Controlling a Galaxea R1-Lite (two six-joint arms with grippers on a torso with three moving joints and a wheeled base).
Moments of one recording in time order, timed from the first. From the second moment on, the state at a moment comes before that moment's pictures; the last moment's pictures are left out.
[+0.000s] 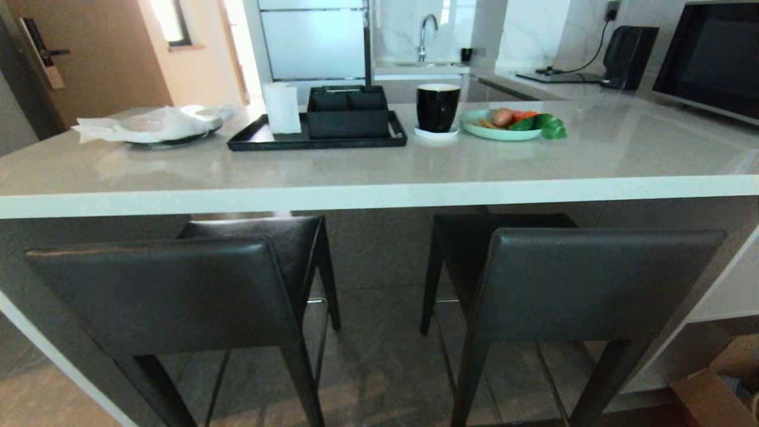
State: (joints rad) left arm 0.00 0.00 0.00 0.00 0.01 -0.01; right arm 0.00 0.00 0.00 0.00 0.00 0.00
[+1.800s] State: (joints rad) left arm 0.00 0.01 0.00 0.00 0.01 -0.01; right arm 0.00 0.00 0.00 0.00 0.00 0.00
